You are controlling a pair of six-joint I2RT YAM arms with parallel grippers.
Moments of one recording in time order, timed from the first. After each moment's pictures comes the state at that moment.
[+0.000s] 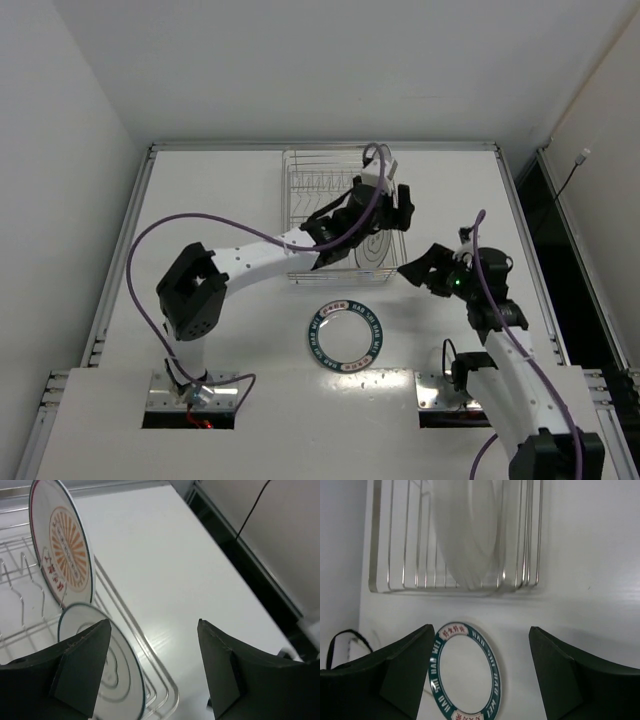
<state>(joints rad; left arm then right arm) -0.92 1.88 1.50 0.20 -0.30 -0.46 0.01 0.73 0.29 -0.12 -0.52 0.58</state>
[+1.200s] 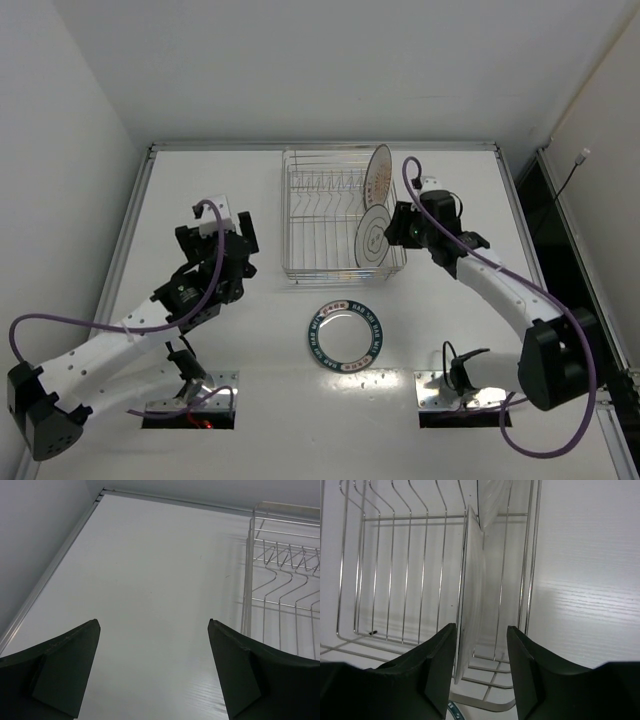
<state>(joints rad) -0.79 0.89 0.77 -0.27 -1.07 -0.36 0.31 1.25 0.79 -0.16 -0.03 0.35</state>
